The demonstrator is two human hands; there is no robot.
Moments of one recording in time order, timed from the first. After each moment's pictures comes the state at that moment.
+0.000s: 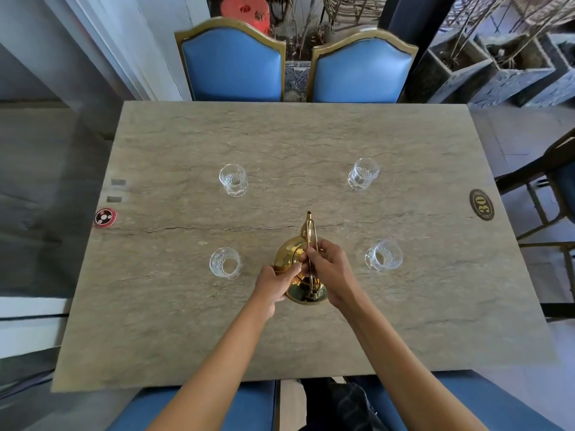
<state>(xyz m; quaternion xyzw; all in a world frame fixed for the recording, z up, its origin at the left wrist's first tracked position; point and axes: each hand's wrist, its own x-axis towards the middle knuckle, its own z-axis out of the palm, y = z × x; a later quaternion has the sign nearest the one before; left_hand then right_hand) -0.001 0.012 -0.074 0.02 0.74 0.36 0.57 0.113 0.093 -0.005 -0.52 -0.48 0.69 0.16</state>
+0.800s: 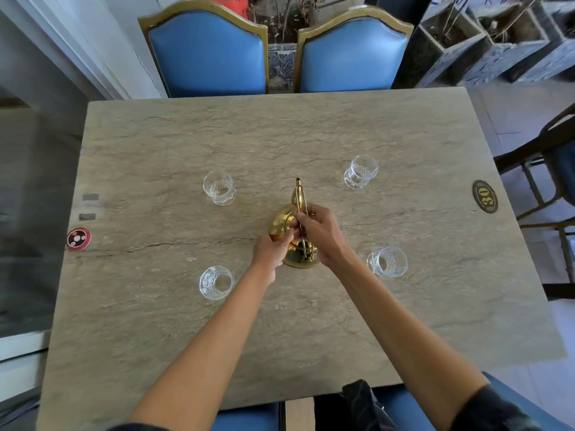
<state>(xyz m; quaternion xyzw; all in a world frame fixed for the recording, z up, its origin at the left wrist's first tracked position) -0.052 0.110 -0.113 0.04 0.73 0.40 0.55 0.048 0.183 -0.027 -0.54 -0.48 0.67 0.17</state>
